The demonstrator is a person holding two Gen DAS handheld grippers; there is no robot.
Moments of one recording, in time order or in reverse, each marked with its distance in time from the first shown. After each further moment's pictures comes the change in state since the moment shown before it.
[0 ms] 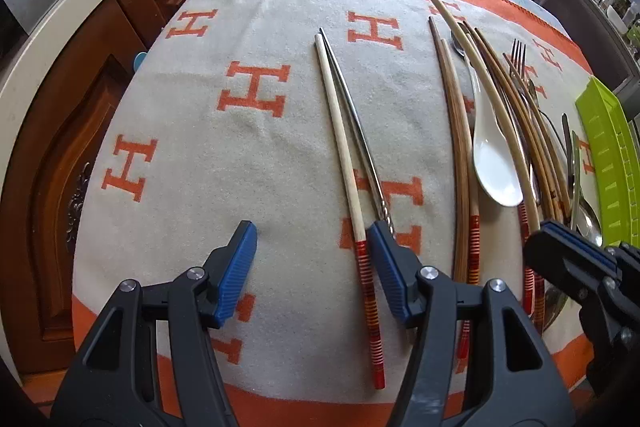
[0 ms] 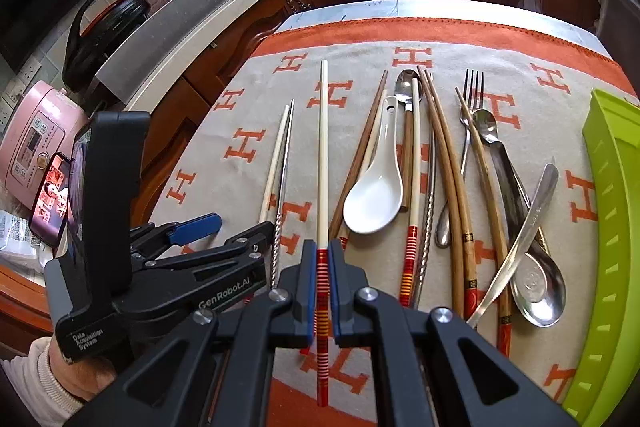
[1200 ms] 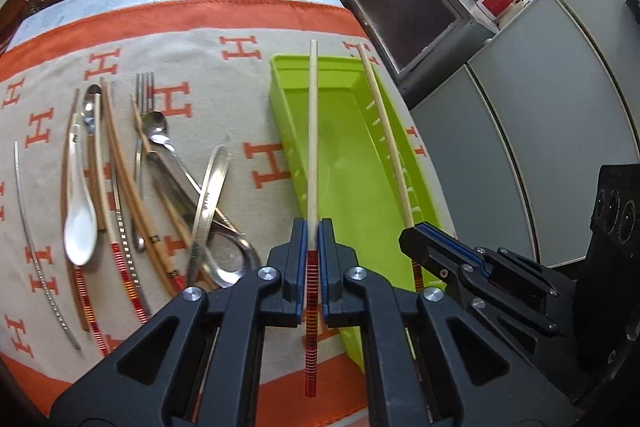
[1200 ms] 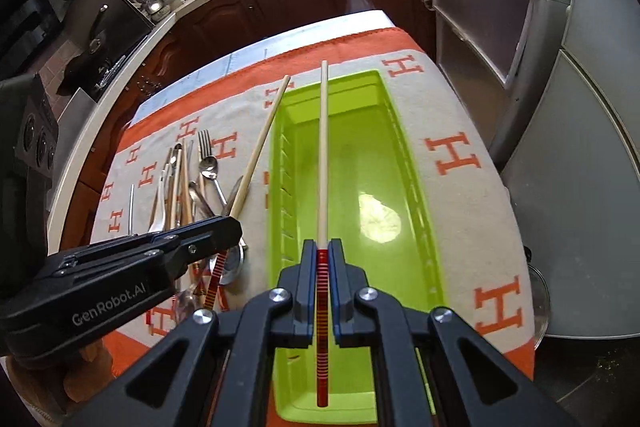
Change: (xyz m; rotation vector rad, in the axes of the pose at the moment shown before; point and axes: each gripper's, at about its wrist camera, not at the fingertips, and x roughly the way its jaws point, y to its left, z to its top) left arm -0.077 -0.260 0.014 0.281 0.061 -0.508; right arm -0.139 -0.173 -0.042 0.342 -0.110 -0.296
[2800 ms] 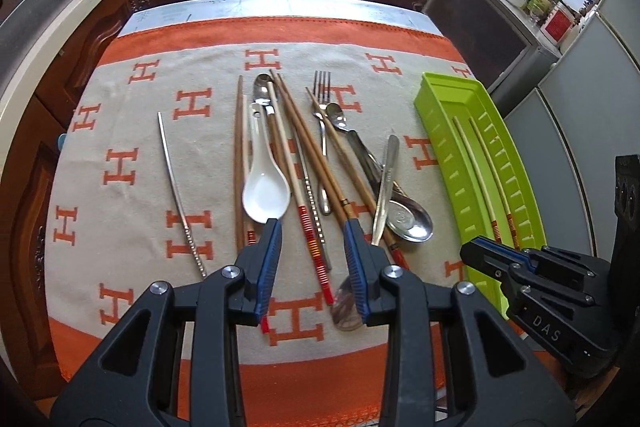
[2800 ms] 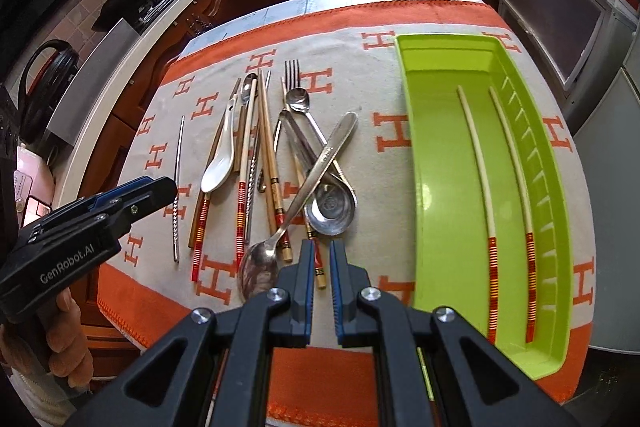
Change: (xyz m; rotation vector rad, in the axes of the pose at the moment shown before) left arm -0.091 0.117 -0.052 -0.063 -0.128 0.272; right arm 0.021 0.090 -0.028 -0.151 0.130 0.098
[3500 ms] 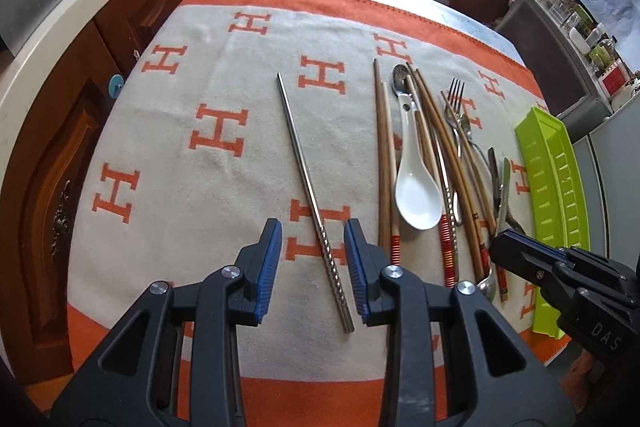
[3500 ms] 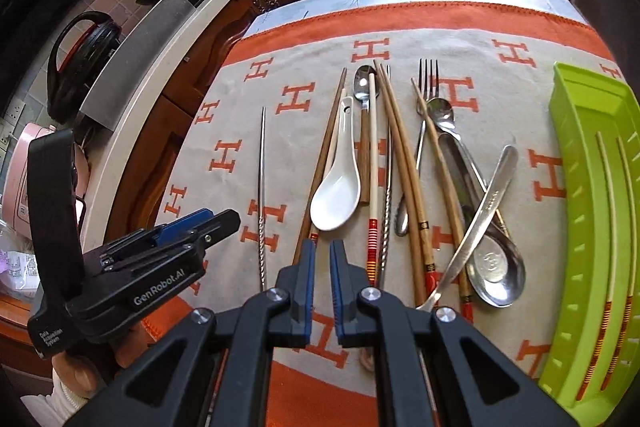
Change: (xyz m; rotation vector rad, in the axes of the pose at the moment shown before) left arm 0.031 0.118 -0.011 -0.202 0.048 0.093; right arm 0.059 0.090 0.035 -0.076 0.060 0.161
